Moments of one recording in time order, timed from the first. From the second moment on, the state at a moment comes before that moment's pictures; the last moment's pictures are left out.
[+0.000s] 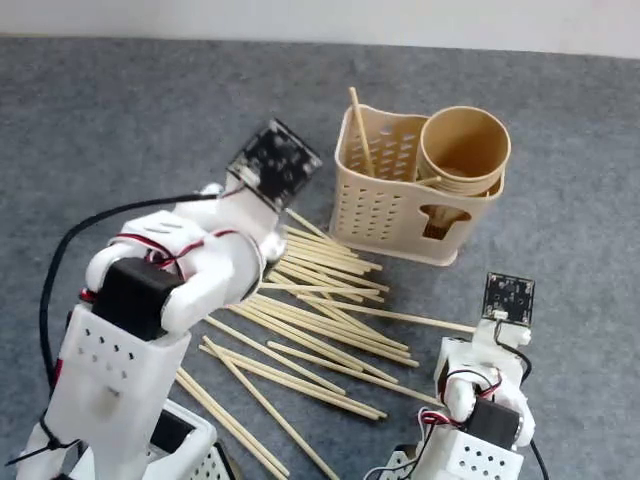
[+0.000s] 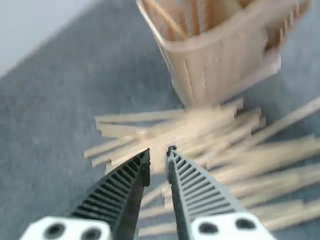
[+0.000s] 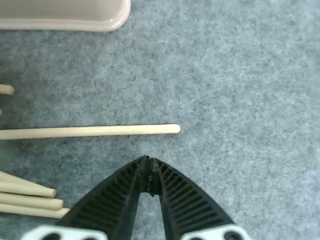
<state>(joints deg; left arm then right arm) 20.2 -42.2 15.6 82.4 -12.7 16.4 -104.7 95.7 70.9 12.2</state>
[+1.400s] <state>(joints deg) -25.8 -95.5 80.0 66.5 -9.6 -27.2 -80.1 67.1 74.7 19.7</state>
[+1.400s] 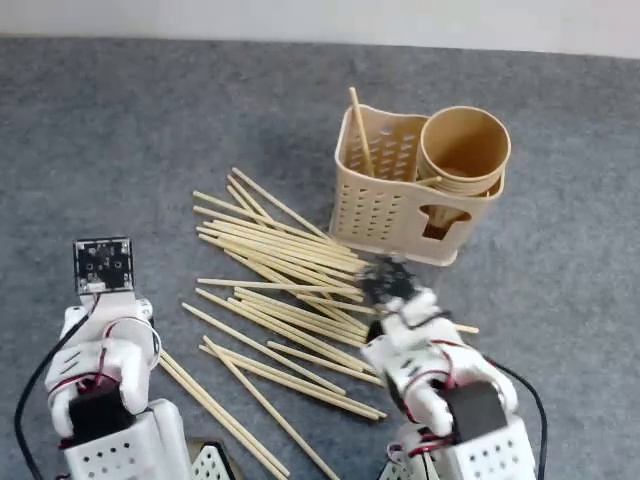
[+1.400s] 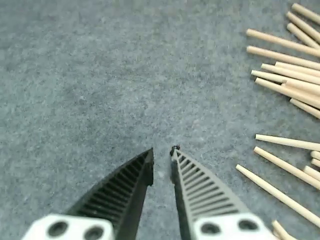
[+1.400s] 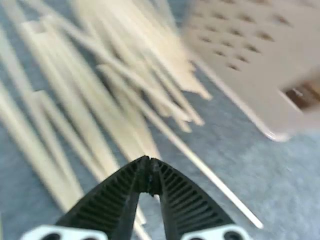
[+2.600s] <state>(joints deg) -28.9 -104.2 83.9 66.2 -9.5 -69.8 -27.5 57.1 46.0 -4.0</state>
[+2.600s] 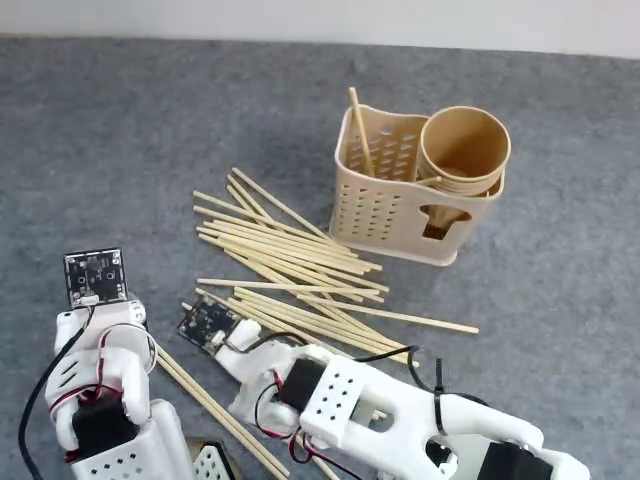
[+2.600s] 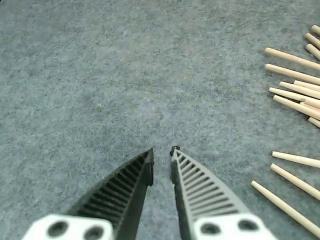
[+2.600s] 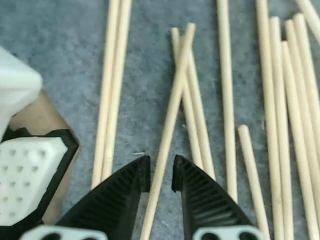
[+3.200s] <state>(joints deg) -32.0 -104.2 83.9 64.4 -9.5 -70.2 -22.3 62.6 40.0 -4.0</state>
